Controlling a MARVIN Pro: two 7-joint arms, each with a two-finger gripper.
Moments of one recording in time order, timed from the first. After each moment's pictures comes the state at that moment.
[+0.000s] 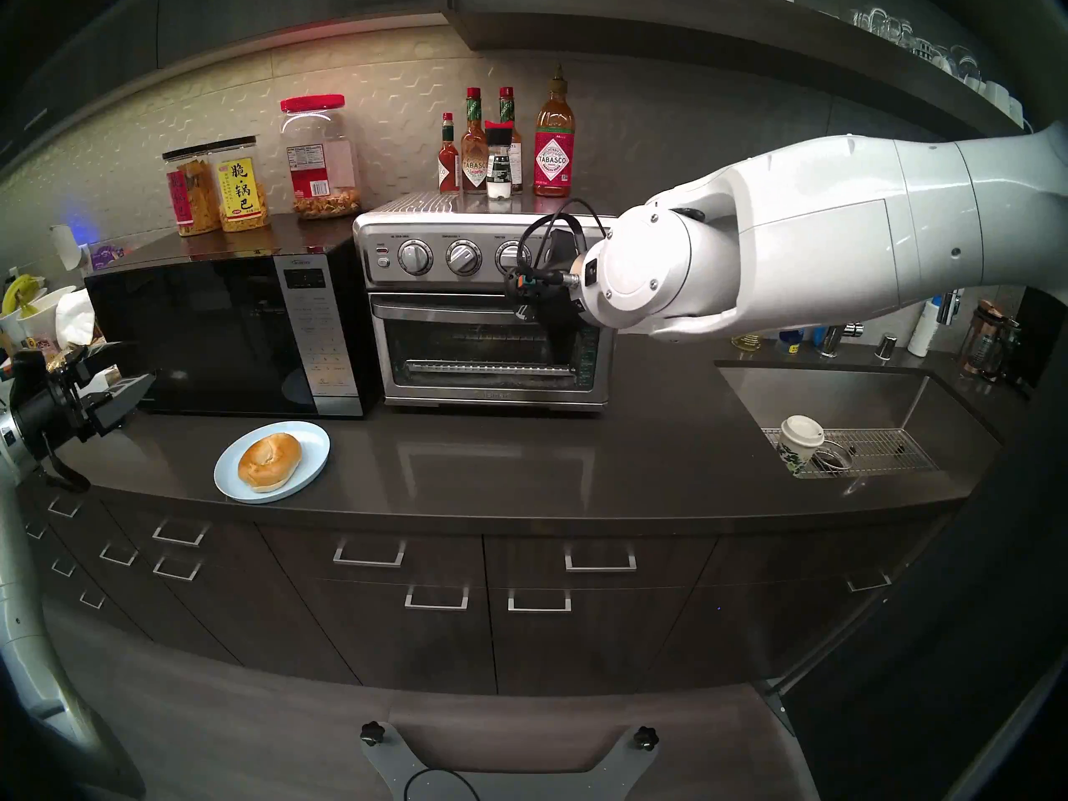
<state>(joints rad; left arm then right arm) 1.47 -1.06 -2.45 -1.69 -0.28 0.42 -1.37 0.74 -0.99 -0.85 -1.81 0.96 0.22 -0.09</state>
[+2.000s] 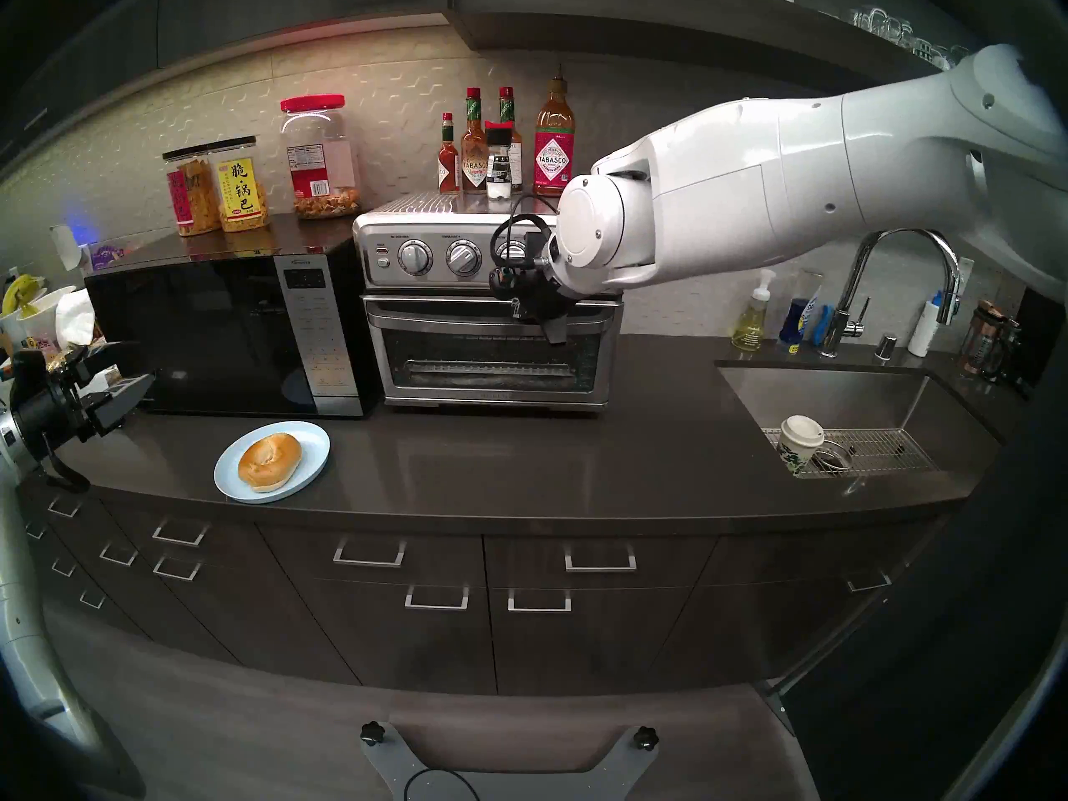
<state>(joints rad) 1.47 -1.06 -2.45 -1.69 -0.28 0.42 -1.37 0.67 -1.21 -0.86 -1.47 0.92 0.16 0.23</state>
